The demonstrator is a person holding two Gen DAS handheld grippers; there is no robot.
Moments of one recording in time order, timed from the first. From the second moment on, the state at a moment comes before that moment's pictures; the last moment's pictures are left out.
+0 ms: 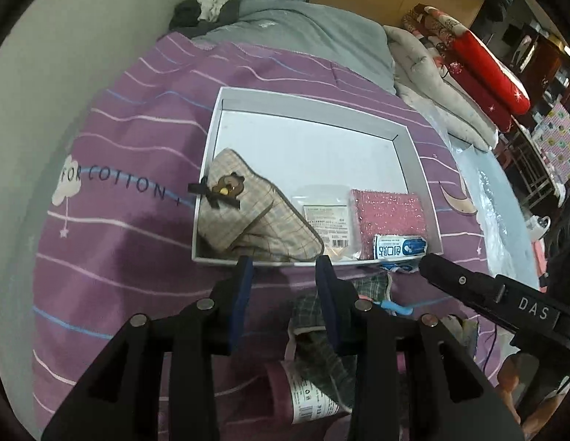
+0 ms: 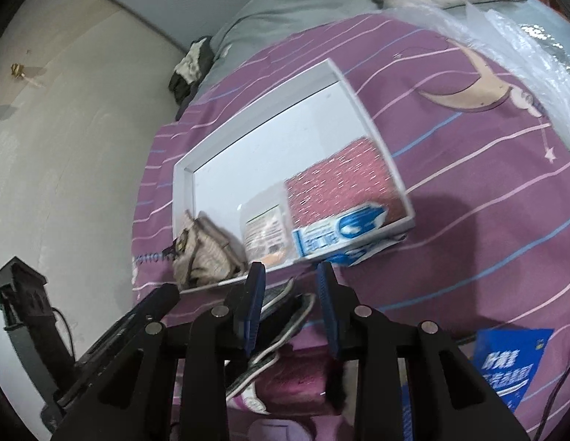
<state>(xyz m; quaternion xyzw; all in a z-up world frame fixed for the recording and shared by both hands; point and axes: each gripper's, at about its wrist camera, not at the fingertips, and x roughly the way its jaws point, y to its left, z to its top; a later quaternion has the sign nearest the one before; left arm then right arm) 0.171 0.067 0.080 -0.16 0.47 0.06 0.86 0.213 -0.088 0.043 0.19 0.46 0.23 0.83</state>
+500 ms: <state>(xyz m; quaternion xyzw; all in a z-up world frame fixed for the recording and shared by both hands) 0.168 0.080 0.064 -0.17 0.50 0.08 0.85 0.204 -0.053 0.027 0.19 0.51 0.26 0.79</state>
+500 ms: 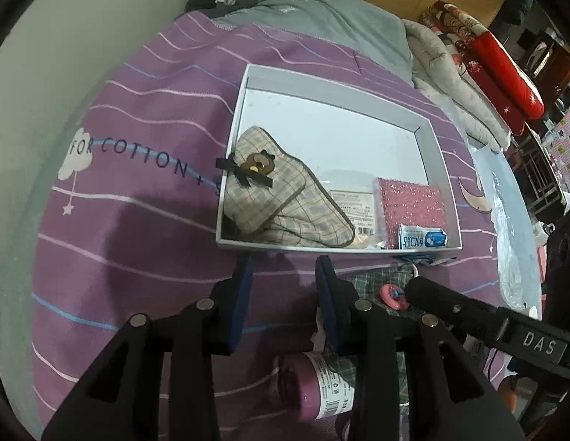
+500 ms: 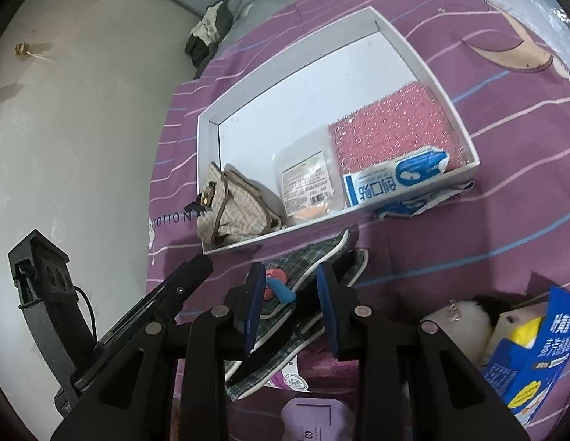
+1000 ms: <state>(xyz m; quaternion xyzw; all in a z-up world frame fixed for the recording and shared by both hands) 0.163 0.094 0.063 -0.19 0.51 0.09 0.84 0.199 -0.051 0.021 0.21 0.51 0.28 0.79</state>
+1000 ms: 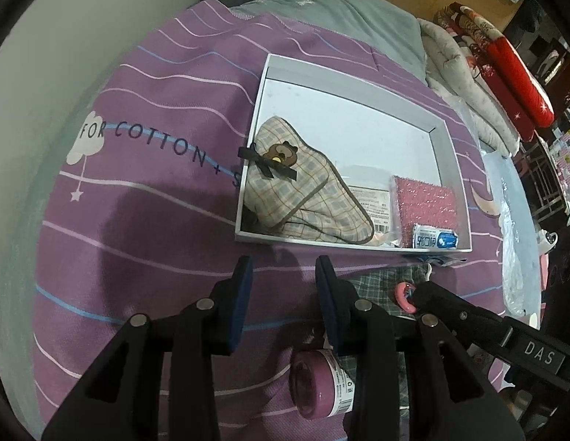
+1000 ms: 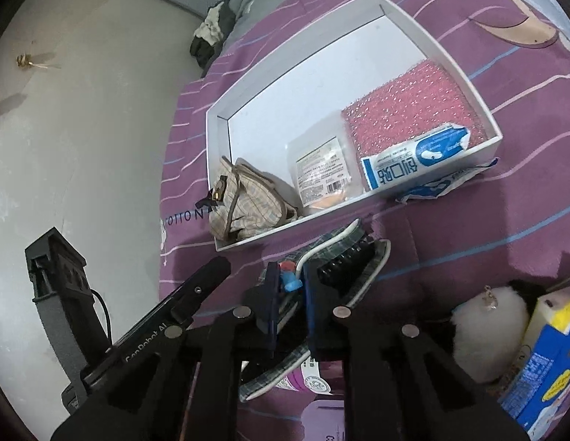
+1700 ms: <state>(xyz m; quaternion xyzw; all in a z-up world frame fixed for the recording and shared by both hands) 0.162 0.083 0.080 -0.19 0.46 0.04 0.86 0.188 -0.076 0.077 0.25 0.41 0.32 0.82</state>
